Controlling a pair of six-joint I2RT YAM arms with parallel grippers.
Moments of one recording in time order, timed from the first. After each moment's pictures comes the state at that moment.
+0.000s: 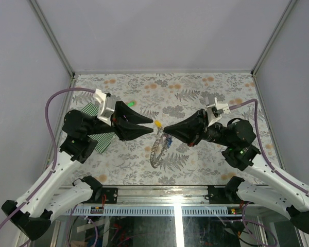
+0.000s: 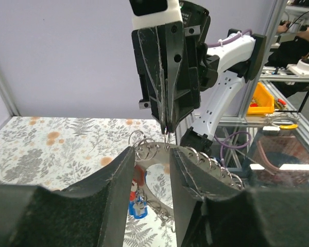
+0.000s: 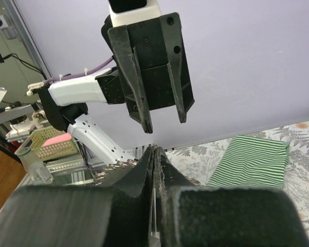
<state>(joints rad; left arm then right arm) -0.57 0.85 0.95 0.30 0.94 -0.34 0.83 0.84 0.81 0.46 -0.55 0.48</state>
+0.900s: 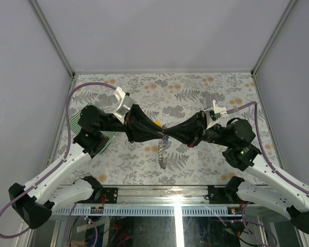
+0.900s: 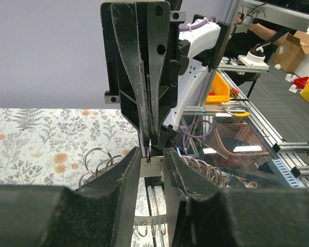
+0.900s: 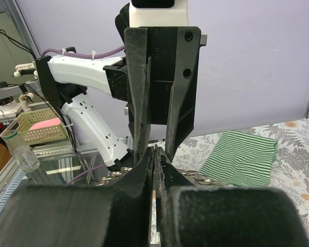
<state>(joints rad) -0.65 0.98 0.93 0.45 1.03 -0.48 0.83 0.83 0.82 0.40 -0.60 0.37</state>
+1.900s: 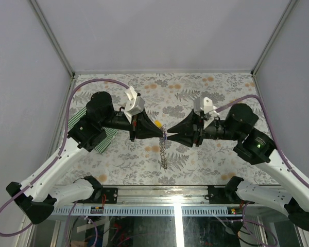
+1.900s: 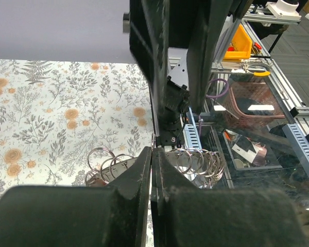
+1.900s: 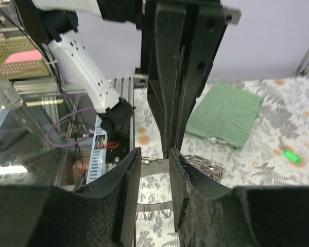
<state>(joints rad) -0.67 1.05 1.17 -0.18 1.03 -0.08 0.83 0.88 1.16 -0.24 -0.67 0.04</state>
